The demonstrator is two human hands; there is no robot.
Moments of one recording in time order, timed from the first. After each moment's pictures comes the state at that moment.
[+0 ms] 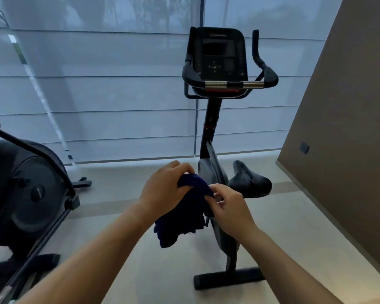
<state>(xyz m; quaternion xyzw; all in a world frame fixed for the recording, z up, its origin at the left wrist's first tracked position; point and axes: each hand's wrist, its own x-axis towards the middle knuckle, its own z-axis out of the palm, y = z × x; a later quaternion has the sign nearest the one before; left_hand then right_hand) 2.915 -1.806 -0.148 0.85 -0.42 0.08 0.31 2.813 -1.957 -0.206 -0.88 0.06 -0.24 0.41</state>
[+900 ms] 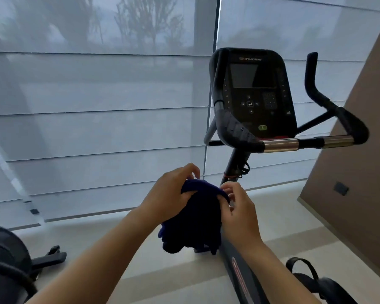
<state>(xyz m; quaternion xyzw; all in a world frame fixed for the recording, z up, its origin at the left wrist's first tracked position) 3.445 -1.940 -0.115 0.80 -0.49 0.04 0.33 3.327 -2.071 -0.174 -0.82 0.14 -0.39 0.39</state>
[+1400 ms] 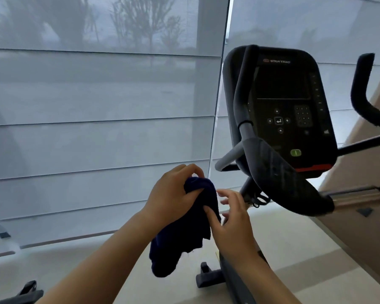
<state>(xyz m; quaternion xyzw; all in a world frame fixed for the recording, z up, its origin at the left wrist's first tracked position) 3.642 -2.042 -0.113 0.78 -0.48 0.08 0.39 3.526 -2.147 -0.179 -0.82 0.16 -0.39 0.40</state>
